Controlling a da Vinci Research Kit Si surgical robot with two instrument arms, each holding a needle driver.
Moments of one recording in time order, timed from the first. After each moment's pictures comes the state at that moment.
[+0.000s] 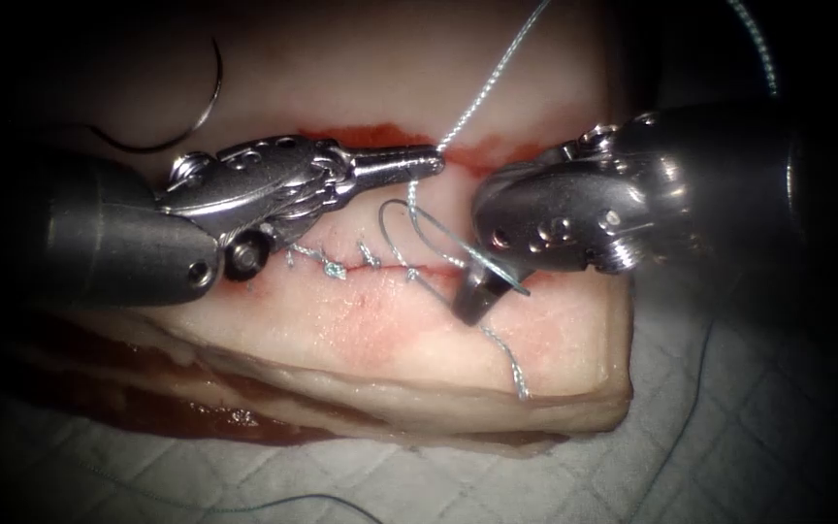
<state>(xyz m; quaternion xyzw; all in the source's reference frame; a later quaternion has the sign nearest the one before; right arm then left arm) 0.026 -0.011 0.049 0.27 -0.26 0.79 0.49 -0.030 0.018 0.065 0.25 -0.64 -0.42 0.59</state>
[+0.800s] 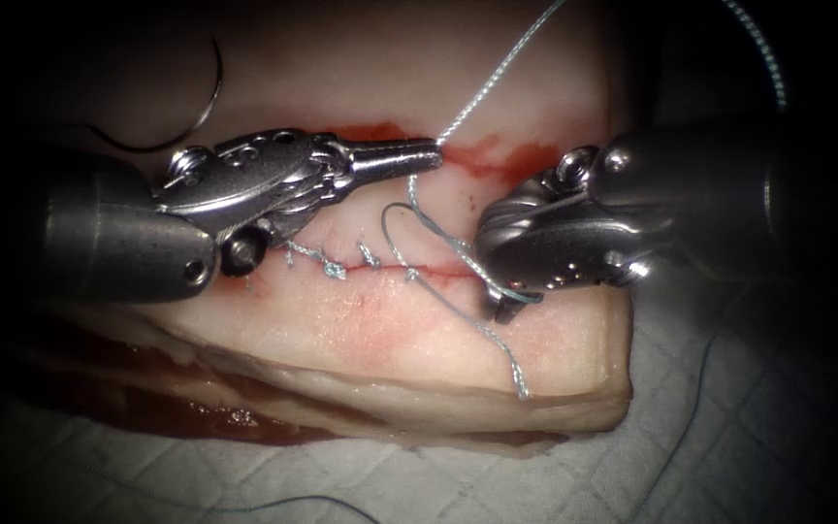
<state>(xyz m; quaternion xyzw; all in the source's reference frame) 0.026 -0.013 0.051 0.18 -0.15 0.70 0.67 -0.030 0.019 0.065 0.24 -0.64 -0.41 0.60</state>
